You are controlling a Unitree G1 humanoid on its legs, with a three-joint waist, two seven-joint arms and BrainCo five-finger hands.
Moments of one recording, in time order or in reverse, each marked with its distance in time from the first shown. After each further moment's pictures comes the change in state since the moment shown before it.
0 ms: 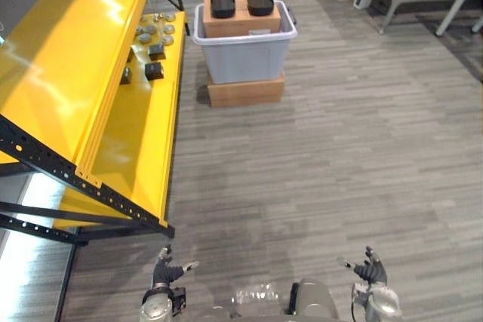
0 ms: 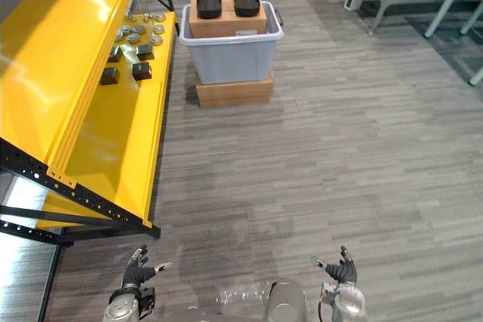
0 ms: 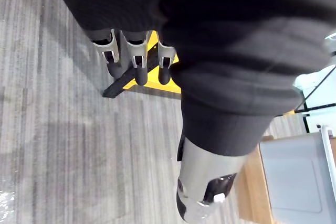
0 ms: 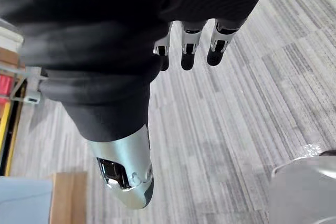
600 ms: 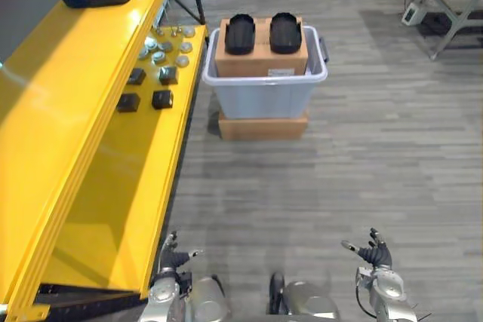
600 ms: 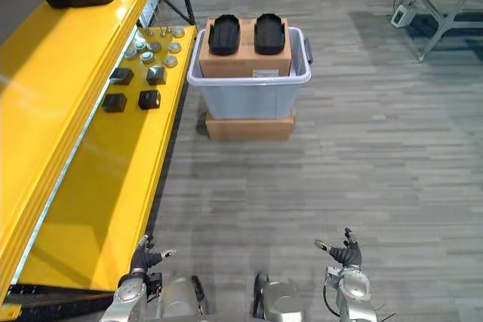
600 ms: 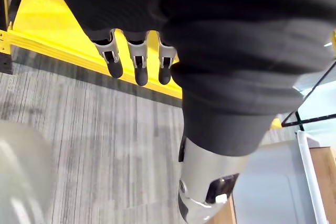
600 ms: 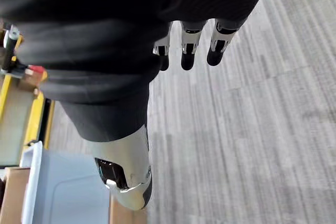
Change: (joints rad) left arm 0.055 -0.057 0.011 0.047 0.024 -0.005 0.007; right arm -0.031 0.019 -0.009 0.011 0.056 -0.002 -0.019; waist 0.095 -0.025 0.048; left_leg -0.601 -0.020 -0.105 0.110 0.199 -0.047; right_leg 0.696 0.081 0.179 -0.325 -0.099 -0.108
